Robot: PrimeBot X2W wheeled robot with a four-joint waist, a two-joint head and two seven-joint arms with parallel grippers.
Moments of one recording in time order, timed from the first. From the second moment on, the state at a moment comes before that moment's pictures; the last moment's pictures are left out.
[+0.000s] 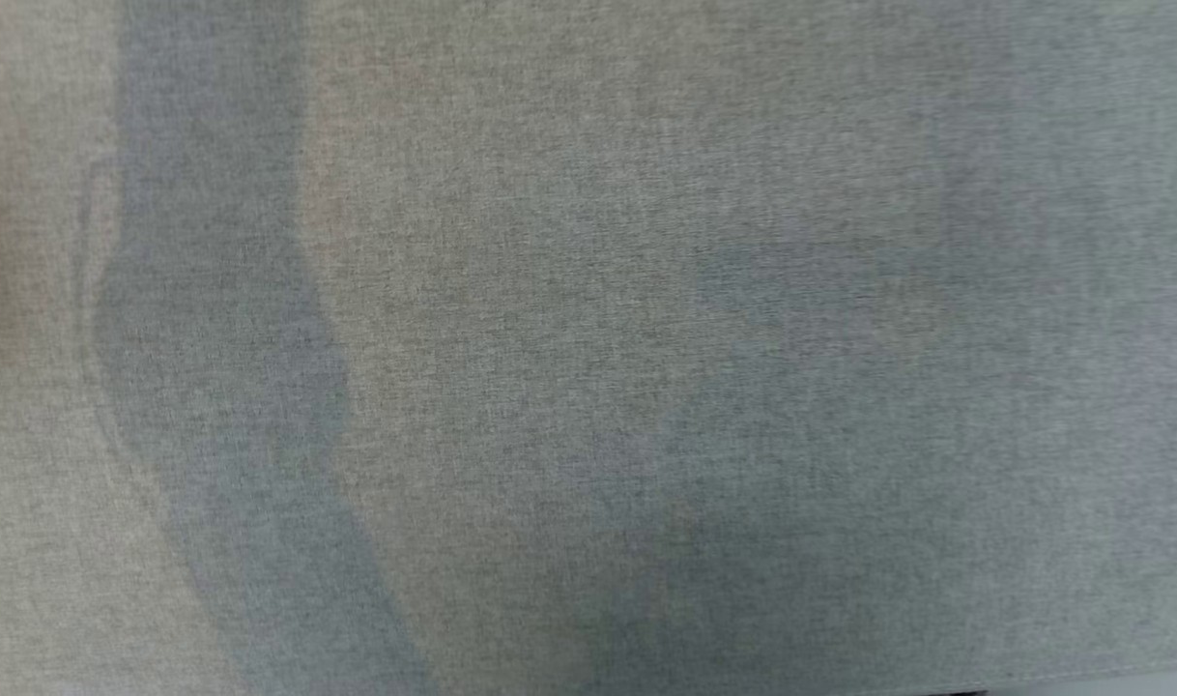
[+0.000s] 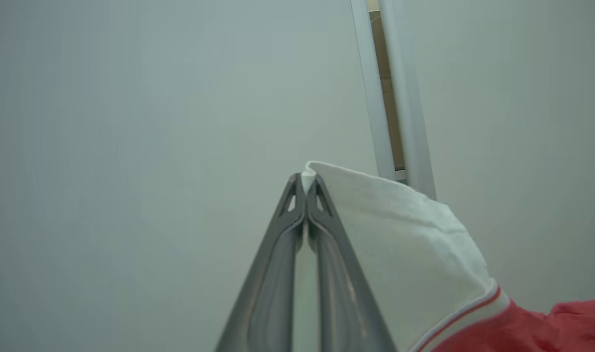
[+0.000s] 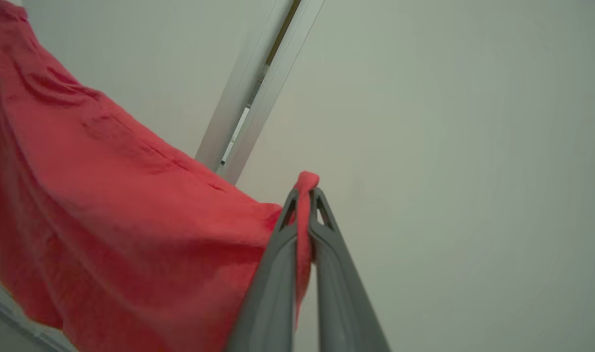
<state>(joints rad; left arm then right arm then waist) -1.77 0.21 -0.13 0.62 -0.19 -0.06 -0.26 -1.66 -0.37 0.27 0.63 -0.02 0.13 -0.26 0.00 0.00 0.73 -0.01</state>
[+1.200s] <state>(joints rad) -0.66 0.51 -0.58 0.43 -0.31 -0.13 -0.26 -0.84 -0.58 0.76 0.63 0.56 0.13 -0.26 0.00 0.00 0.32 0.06</state>
